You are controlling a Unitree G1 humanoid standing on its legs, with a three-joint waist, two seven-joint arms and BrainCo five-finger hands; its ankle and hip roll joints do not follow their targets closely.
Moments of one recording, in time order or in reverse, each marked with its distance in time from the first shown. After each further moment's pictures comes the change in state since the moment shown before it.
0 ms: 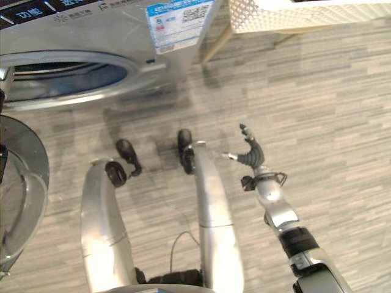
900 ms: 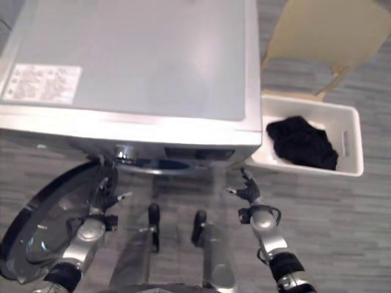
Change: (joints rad) left arm 1.426 -0.509 0.415 -0.397 0.052 -0.021 -0.266; right arm 0.170 0.173 -0.069 0.228 -0.045 0.084 0.026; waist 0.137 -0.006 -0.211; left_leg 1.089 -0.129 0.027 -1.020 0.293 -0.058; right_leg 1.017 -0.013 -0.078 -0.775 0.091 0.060
